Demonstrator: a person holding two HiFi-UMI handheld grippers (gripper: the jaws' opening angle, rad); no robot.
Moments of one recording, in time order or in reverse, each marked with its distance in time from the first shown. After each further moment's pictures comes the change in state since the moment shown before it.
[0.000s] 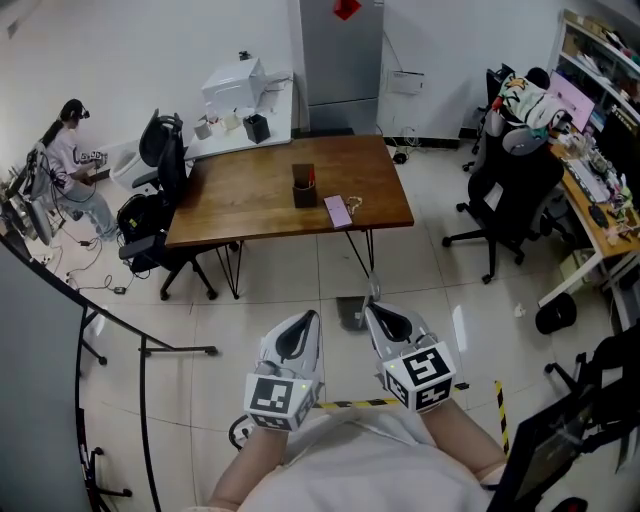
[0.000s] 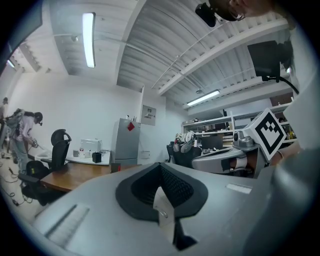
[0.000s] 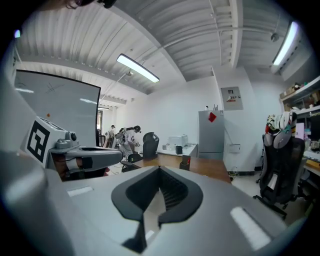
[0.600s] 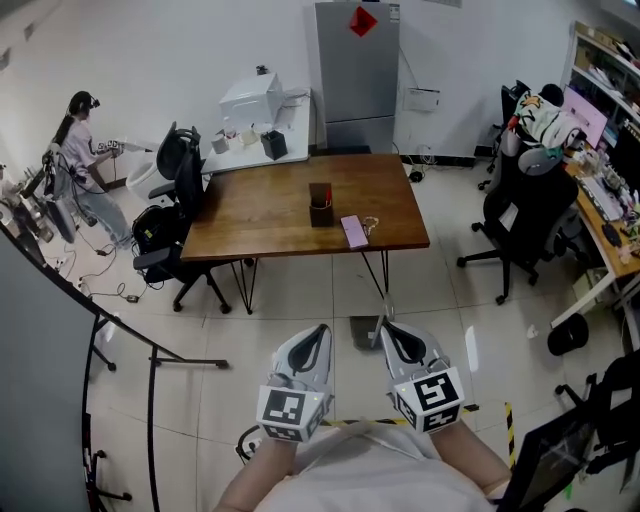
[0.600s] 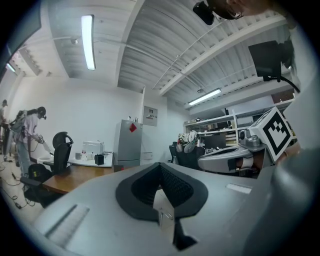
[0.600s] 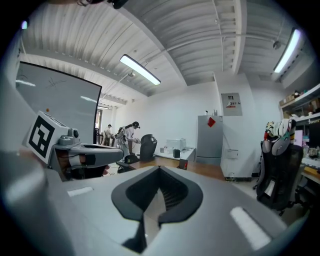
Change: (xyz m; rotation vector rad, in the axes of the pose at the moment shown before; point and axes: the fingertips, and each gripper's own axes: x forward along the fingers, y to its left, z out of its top) left arm 0.012 0.012 0.001 0.014 -0.007 0.021; right arm 0.004 -0.007 0.005 -0.050 -0.034 -0.027
